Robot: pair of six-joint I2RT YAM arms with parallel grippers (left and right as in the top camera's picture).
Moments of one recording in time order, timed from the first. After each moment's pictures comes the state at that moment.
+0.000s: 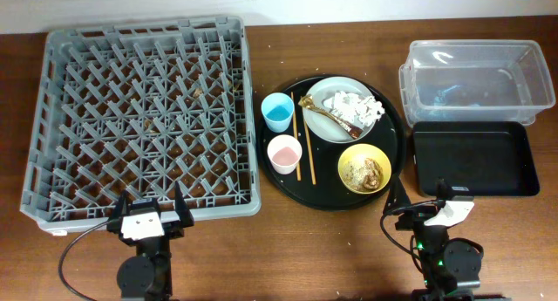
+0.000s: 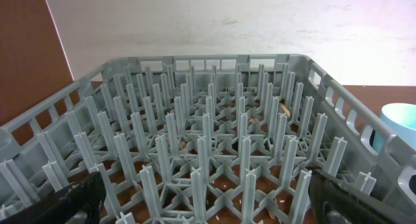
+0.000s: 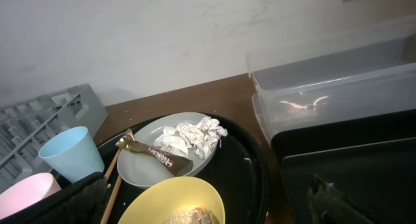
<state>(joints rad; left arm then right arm) -0.03 0.02 0.01 -0.06 -0.19 0.02 0.02 0.01 0.01 -0.08 0.00 0.26</state>
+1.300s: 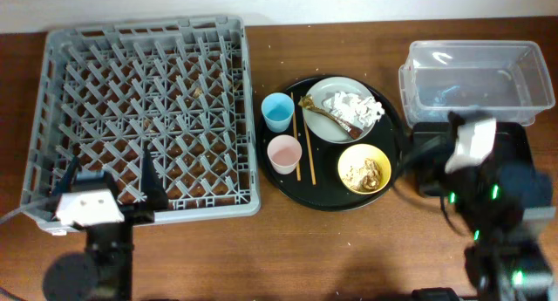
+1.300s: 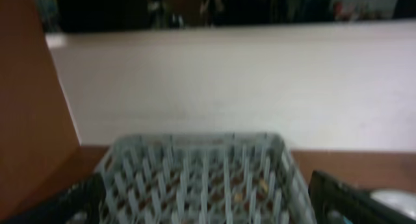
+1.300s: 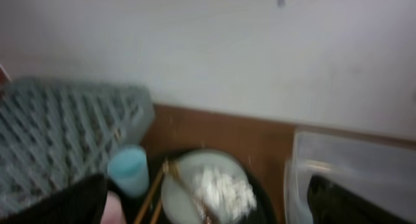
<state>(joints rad) -0.03 0.43 0.79 -0.36 -0.14 0.03 0.02 0.76 0.93 -0.38 -0.26 -0.02</state>
